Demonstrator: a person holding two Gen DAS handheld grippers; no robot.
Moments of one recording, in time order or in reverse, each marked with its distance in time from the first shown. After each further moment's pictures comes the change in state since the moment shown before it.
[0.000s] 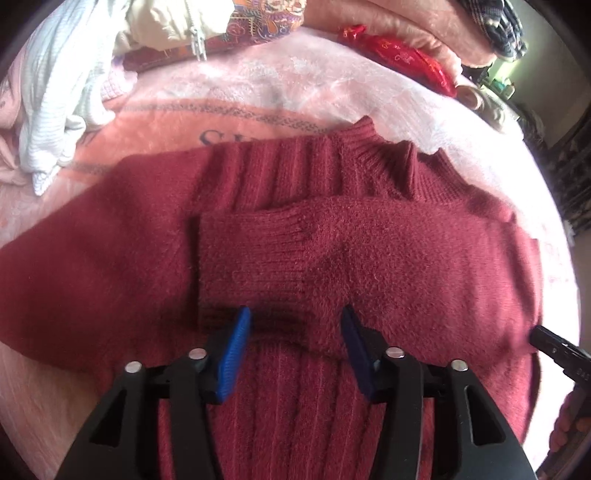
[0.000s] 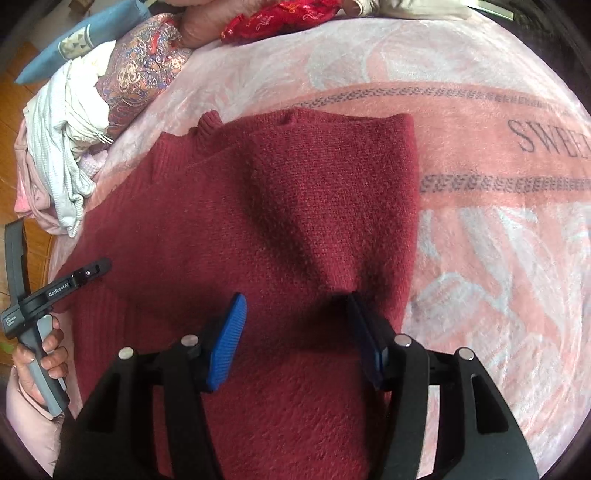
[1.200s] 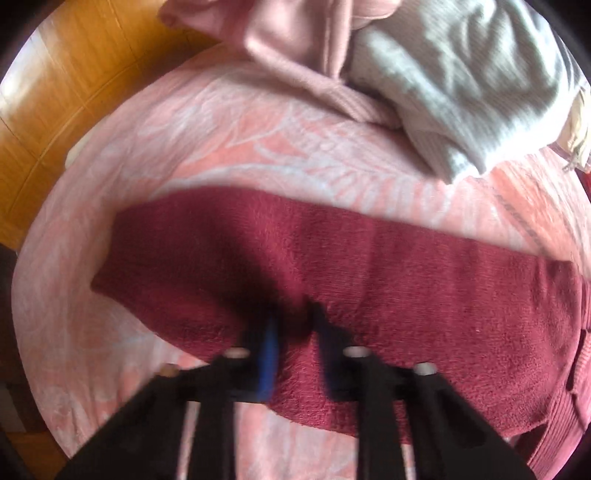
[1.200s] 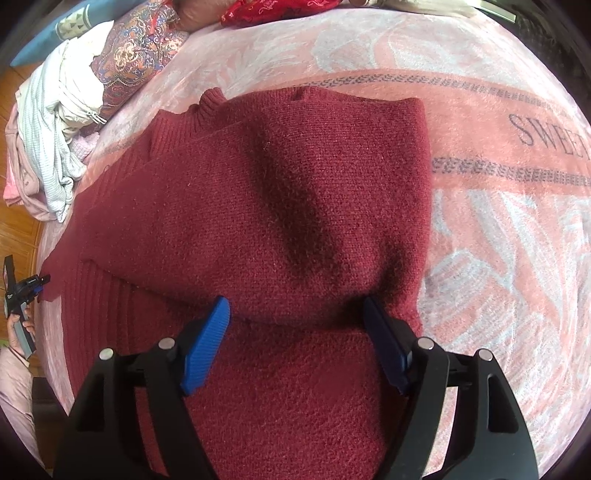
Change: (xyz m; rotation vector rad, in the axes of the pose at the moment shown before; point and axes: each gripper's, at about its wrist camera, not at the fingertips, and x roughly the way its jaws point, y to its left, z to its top) left arm -0.046 0.345 -0.018 -0.395 -0.033 0.338; right arm 0.018 0.016 -0.005 -0.031 0.051 -0.061
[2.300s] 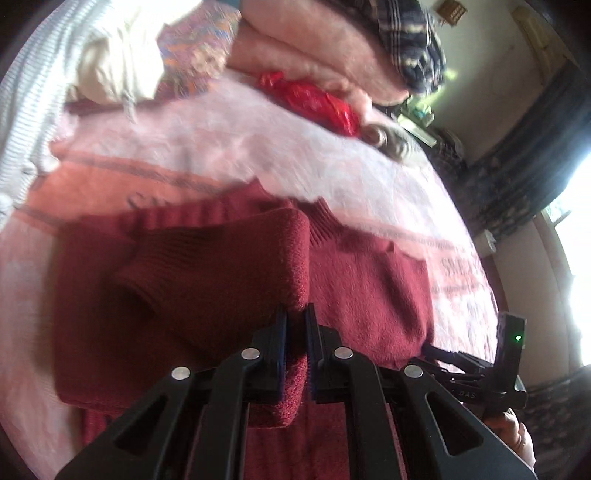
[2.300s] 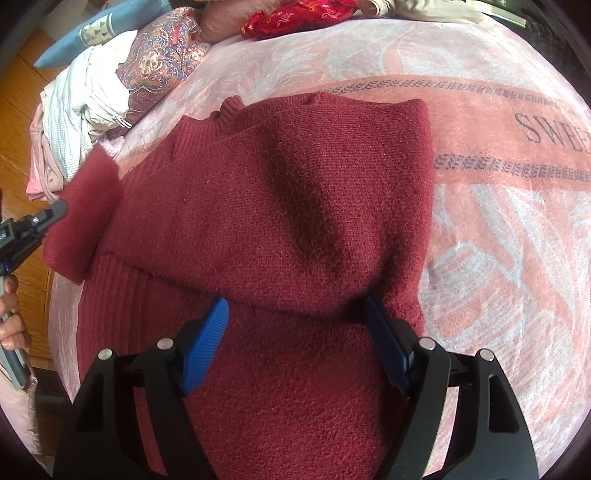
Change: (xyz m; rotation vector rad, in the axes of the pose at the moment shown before) left arm -0.138 -0.349 -0.121 0.444 -0.014 -0.679; right arm -0.007 -0.009 -0.014 -0.025 -0.055 0.098
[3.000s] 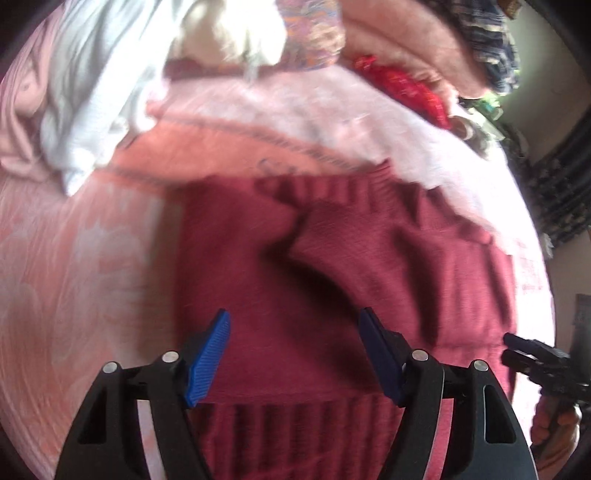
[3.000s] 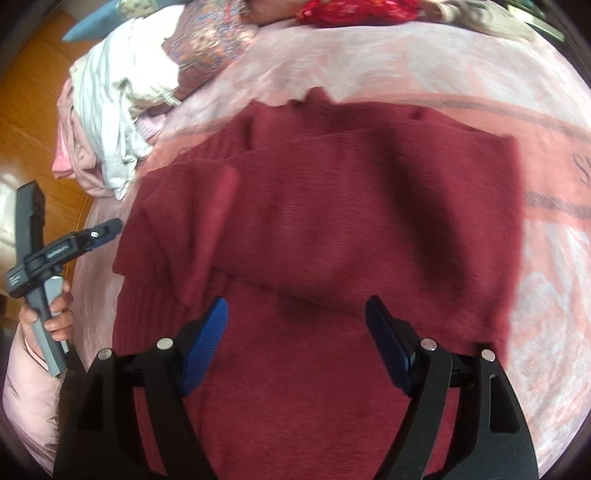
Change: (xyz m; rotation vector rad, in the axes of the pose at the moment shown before) left arm -0.022 0.110 -0.013 -0.093 0.068 0.263; right arm 0.011 0.094 0.022 -0.102 0.072 0.092
